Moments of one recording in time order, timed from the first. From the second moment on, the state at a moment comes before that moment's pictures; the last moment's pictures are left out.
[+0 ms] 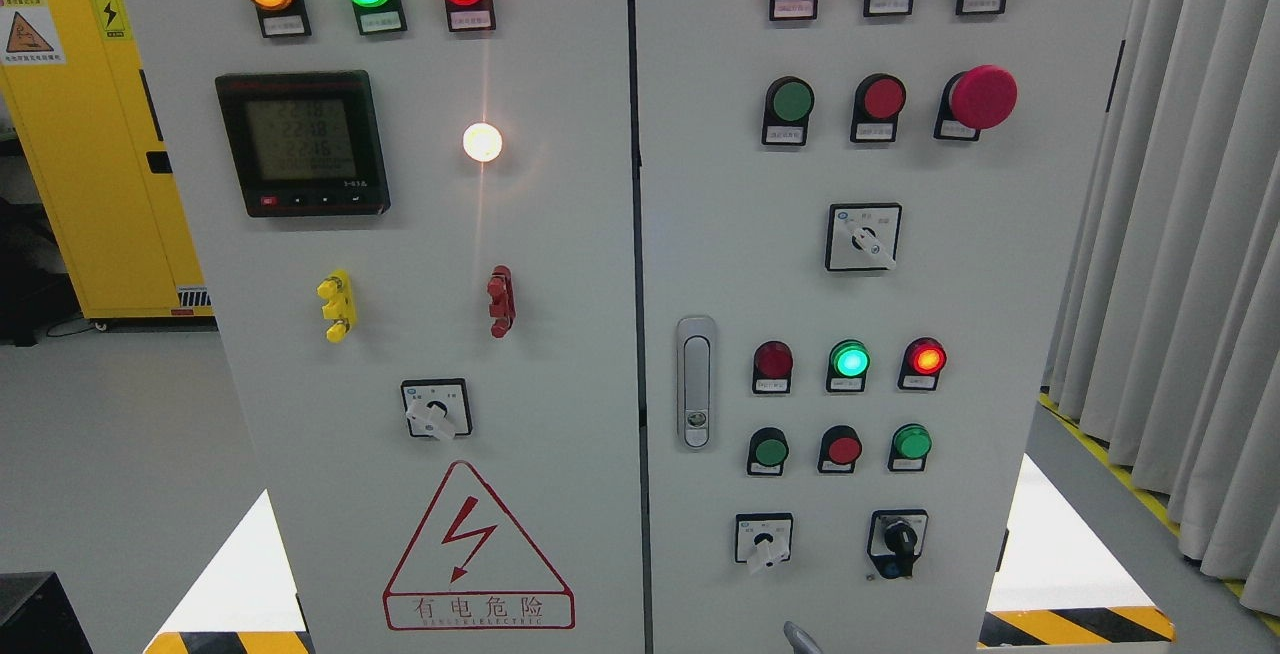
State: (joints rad) left arm 0.06 -0.10 -0.10 -0.13 0.08 -0.05 -0.06; right arm 0.17 0.12 0.20 -1.76 0.23 -0.38 -0.03
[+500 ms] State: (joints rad) left arm 0.06 -0.10 -0.10 -0.13 0.08 -0.05 -0.06; right arm 0.18 0.13 0.20 -1.77 0.23 -0.39 -0.04
